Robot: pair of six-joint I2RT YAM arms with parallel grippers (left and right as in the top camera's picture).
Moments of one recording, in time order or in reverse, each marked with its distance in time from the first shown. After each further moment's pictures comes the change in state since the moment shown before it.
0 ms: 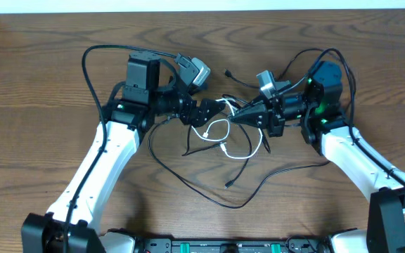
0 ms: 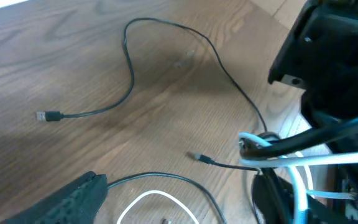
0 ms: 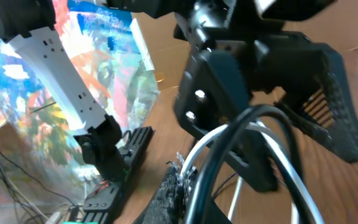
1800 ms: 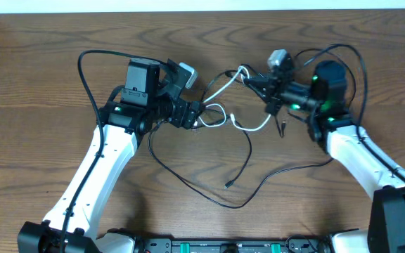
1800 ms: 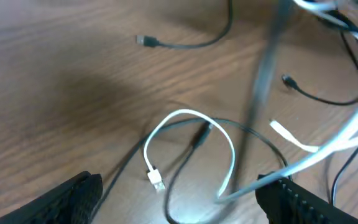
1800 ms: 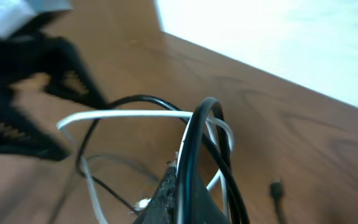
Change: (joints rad) left arm 0.000 -0.033 0.000 -0.167 -0.402 -0.024; right arm -0.063 0.000 0.000 -0.131 0.611 -0.128
